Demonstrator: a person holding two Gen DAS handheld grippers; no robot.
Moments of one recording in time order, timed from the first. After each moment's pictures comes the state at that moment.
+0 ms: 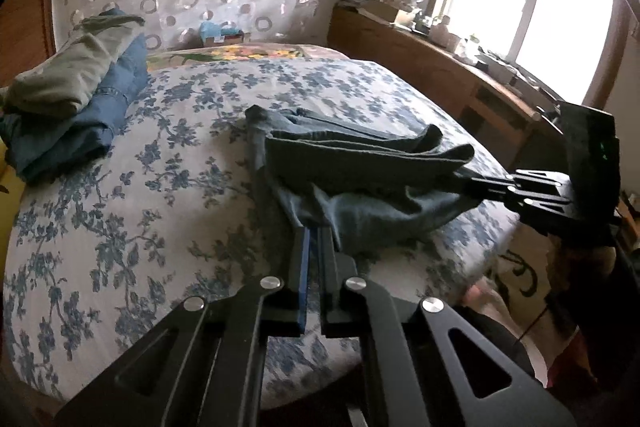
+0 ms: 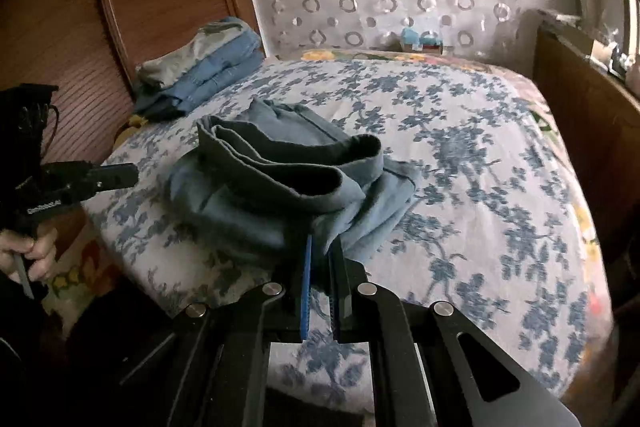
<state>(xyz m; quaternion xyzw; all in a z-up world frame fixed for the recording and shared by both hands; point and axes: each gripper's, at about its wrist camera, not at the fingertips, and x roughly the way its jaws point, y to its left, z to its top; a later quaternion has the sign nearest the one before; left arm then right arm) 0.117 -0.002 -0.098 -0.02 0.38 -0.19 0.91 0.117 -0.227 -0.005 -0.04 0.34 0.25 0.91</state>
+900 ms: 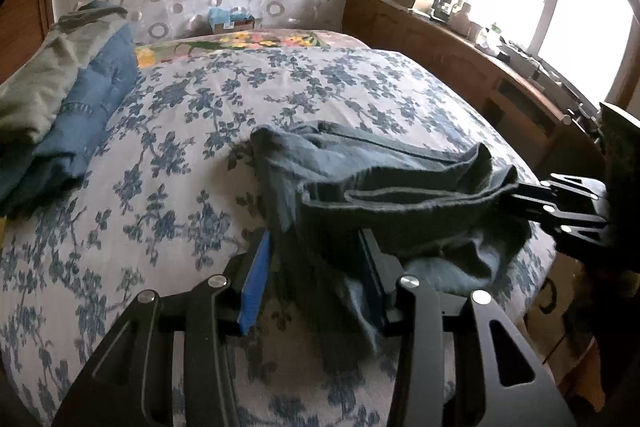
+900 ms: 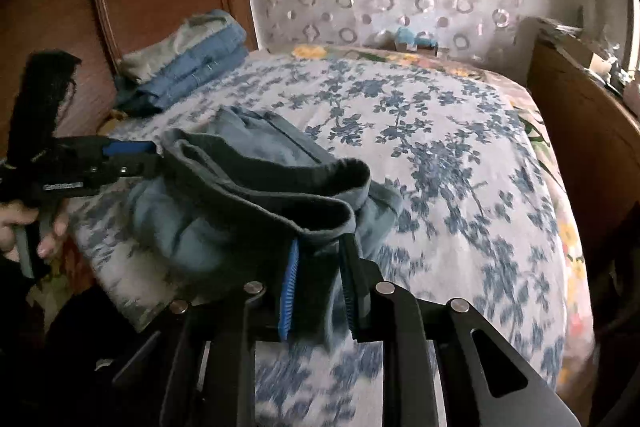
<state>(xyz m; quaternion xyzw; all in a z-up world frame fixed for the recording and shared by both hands) 0.195 -0.020 -0.112 -0.01 0.41 -0.16 0.90 0.156 -0.223 -0.004 -0.07 0.35 0.24 0.90</state>
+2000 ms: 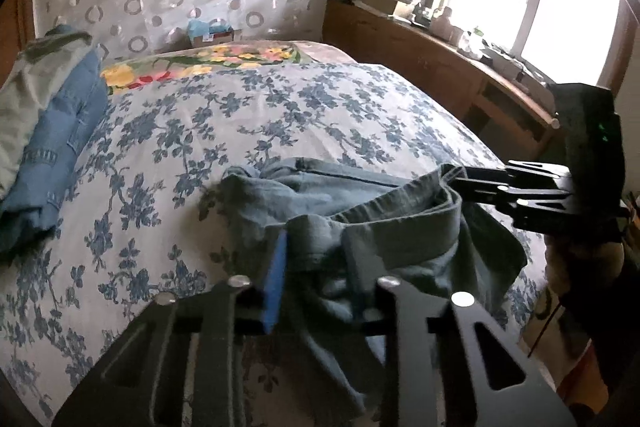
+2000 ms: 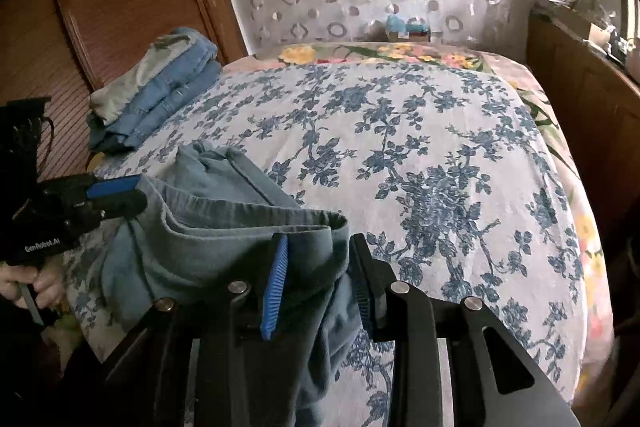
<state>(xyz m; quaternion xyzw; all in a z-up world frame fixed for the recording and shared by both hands) 0.221 -0.035 -0.105 0.00 0.39 -0.20 0.90 0.224 -0.225 -0.004 -0.02 0.37 0.24 0.90</state>
